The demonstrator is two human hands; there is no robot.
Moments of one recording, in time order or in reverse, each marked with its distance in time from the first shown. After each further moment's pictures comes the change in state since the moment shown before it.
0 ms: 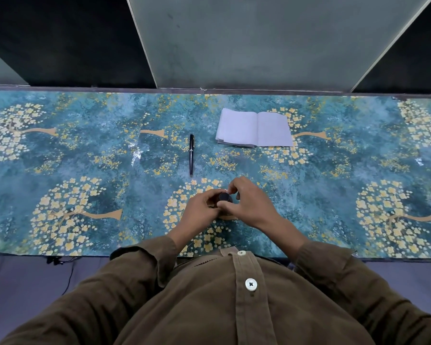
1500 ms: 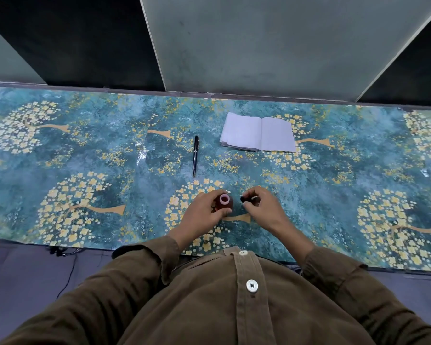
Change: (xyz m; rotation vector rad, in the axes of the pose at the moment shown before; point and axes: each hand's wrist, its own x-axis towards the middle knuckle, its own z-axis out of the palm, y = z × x) left_hand -0.003 -0.011 0.009 0.264 0.031 0.118; right_hand -0.009 0.049 0.006 0.343 0.000 0.231
